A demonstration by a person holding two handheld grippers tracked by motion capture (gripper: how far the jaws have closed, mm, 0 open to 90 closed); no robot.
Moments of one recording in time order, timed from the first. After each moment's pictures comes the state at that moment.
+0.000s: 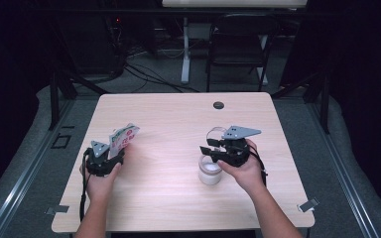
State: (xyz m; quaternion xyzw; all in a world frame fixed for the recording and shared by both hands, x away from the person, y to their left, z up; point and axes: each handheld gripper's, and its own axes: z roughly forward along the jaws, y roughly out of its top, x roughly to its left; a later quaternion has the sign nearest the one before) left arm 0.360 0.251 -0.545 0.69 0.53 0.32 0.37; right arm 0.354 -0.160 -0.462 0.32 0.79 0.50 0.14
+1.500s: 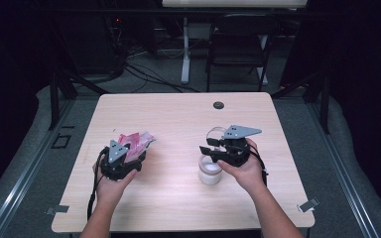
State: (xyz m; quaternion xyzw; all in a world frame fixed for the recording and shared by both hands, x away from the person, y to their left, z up) left arm 0.333 0.197 -0.507 0.75 0.43 0.28 0.42; right arm 0.352 -0.160 -0.457 0.31 0.79 0.50 0.14
